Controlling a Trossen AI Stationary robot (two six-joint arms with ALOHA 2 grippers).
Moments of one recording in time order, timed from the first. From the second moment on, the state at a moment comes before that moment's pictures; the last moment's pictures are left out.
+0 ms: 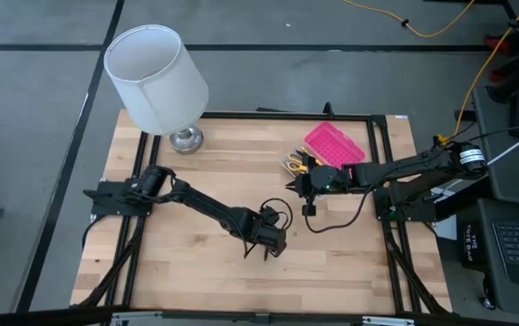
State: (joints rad) left arm -0.30 2.16 1.59 -0.64 -0.29 -1.13; right arm 0.07 1.33 0.76 -0.09 0.22 -0.13
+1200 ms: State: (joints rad) left arm -0.35 2.21 1.60 -0.78 -0.17 -1.17; right arm 0.07 1.33 0.76 -0.09 0.22 -0.13
